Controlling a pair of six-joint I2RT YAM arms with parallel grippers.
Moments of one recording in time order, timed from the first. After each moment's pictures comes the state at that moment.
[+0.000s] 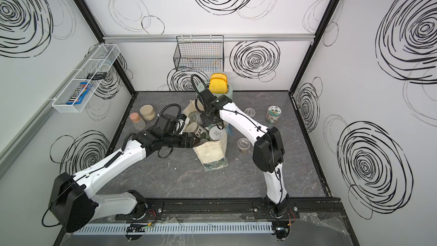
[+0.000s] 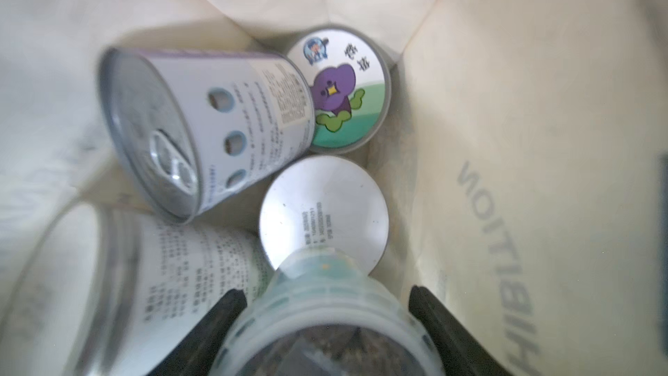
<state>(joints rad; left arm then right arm) -0.53 1.27 0.96 -0.53 0.30 -0.48 0.72 1.98 1.95 -1.05 0.16 0.29</state>
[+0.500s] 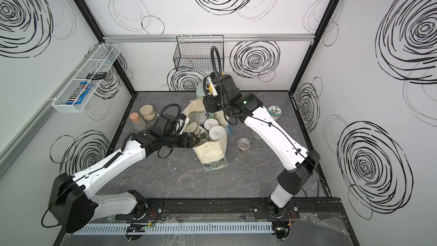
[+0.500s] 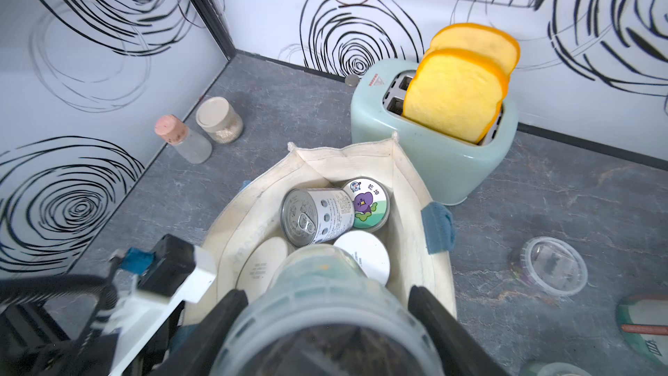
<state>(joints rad) -0.53 1.27 0.96 -0.54 0.30 -0.48 0.71 1.58 1.85 -0.87 0.11 0.29</state>
